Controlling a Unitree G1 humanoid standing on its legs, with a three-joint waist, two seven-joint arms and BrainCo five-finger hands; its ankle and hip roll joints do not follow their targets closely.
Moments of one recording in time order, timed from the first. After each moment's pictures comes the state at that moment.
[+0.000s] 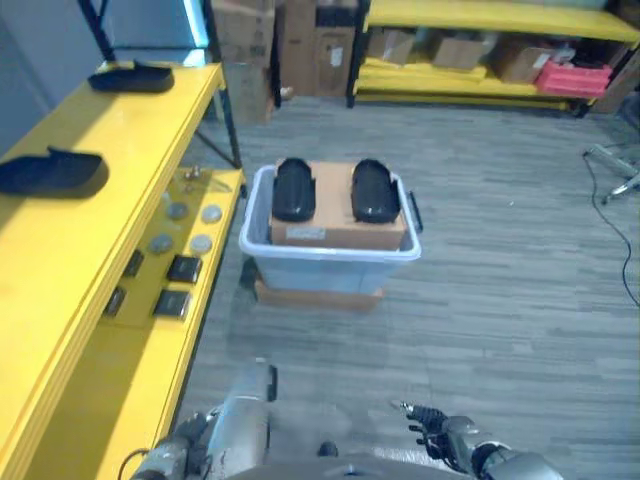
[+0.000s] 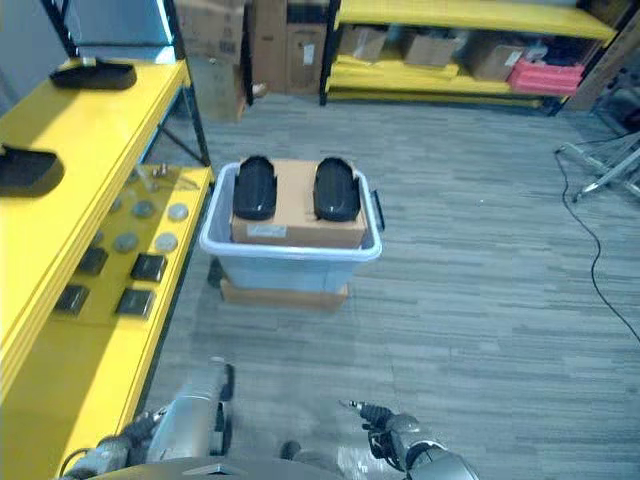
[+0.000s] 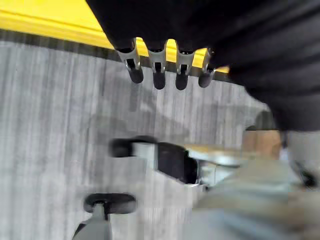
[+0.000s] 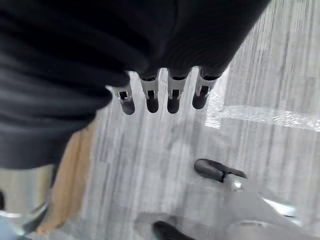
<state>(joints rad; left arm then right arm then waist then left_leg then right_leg) 0.00 0.24 -0.24 1.24 -0.25 0.00 -0.03 -0.19 -0.32 0.26 1.28 0.23 0.05 0.20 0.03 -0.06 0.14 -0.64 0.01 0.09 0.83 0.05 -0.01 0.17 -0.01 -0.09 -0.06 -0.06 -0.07</state>
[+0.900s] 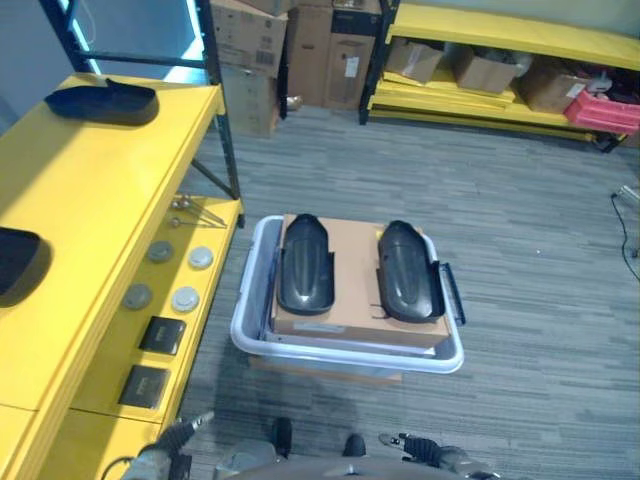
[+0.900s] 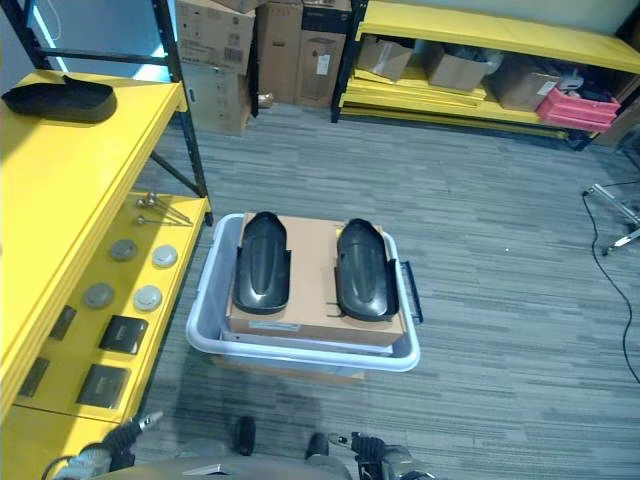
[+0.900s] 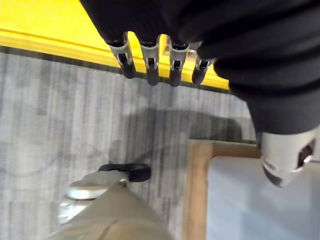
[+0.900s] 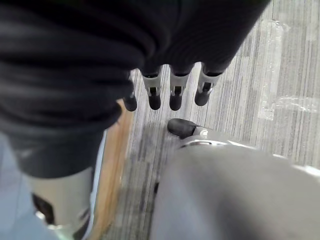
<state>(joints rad) -0.01 0.29 -0.27 1.24 -0.28 -0.02 -0.03 -0.09 -0.25 0.26 1.31 0.27 0.03 0.16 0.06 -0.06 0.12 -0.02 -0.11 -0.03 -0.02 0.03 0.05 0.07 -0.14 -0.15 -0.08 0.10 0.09</state>
